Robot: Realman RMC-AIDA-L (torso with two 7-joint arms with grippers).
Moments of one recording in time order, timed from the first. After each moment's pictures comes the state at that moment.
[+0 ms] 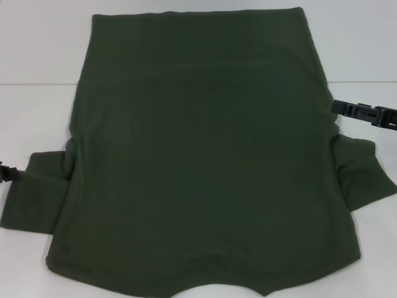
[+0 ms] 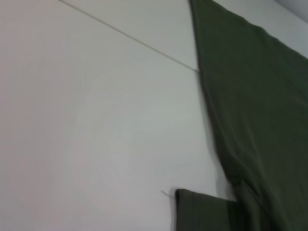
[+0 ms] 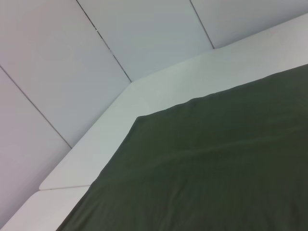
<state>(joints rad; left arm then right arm) -0.44 -2.03 0.47 0.84 2.36 1.16 -2.30 0.55 2.06 -0.54 -0.78 -2.03 -1.28 1.95</state>
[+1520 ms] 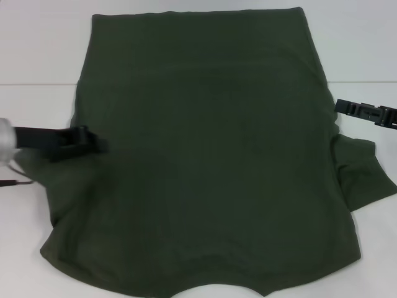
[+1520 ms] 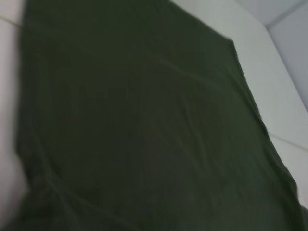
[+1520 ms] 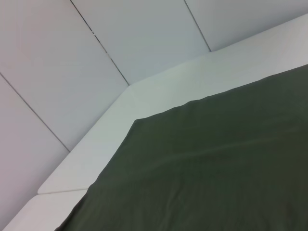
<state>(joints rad) -0.63 -2.11 0.53 0.98 2.42 1.47 -2.52 0.54 2.06 -0.54 -0.78 -2.02 -1.28 1.95</state>
